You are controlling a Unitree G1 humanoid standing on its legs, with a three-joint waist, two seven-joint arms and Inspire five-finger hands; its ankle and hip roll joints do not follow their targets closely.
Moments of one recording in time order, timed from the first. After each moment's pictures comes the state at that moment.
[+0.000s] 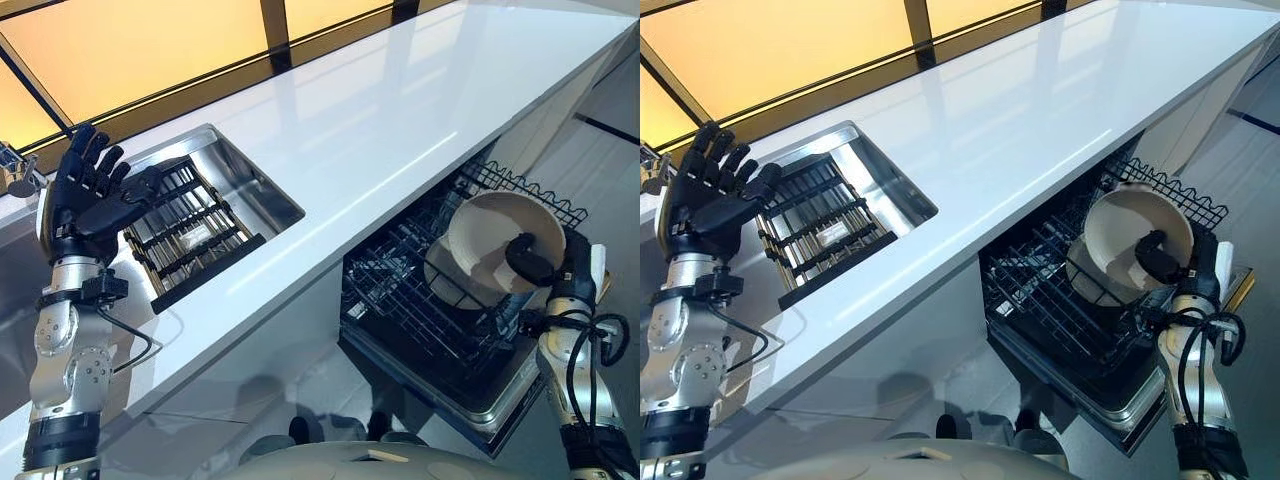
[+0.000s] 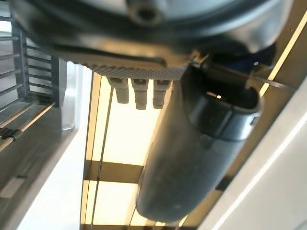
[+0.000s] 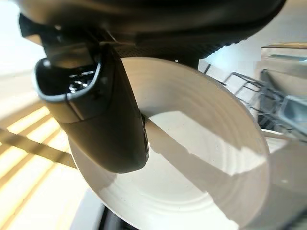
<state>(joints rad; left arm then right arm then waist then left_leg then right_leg) 0.04 0.53 0.31 -0.06 -0.82 -0.16 0.01 0.09 -0.50 -0.18 0.11 0.03 0.05 -0.34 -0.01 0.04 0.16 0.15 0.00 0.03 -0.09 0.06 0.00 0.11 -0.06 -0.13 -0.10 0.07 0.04</state>
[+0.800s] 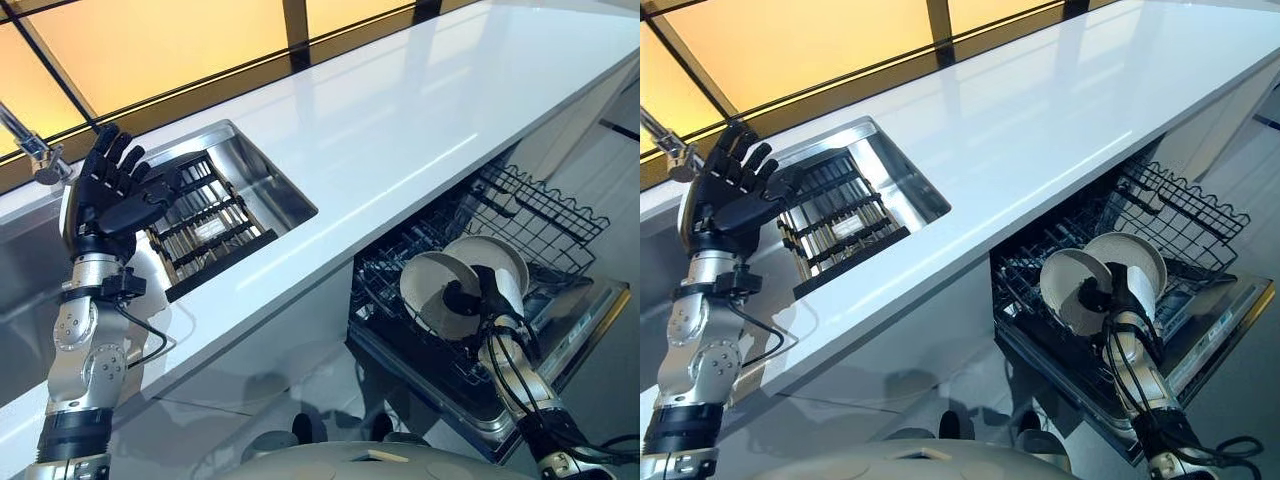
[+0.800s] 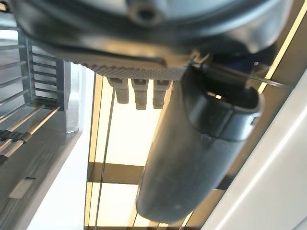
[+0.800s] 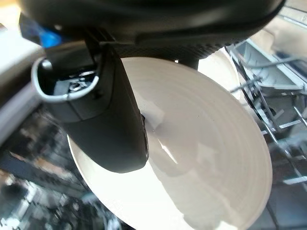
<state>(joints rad) 0.02 0.52 0.23 -0.06 -0.78 -0.18 0.01 -0.01 -0.48 0.17 0.32 -0.15 0.31 -0.35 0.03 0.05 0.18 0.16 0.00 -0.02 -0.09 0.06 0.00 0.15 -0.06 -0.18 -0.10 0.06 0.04</state>
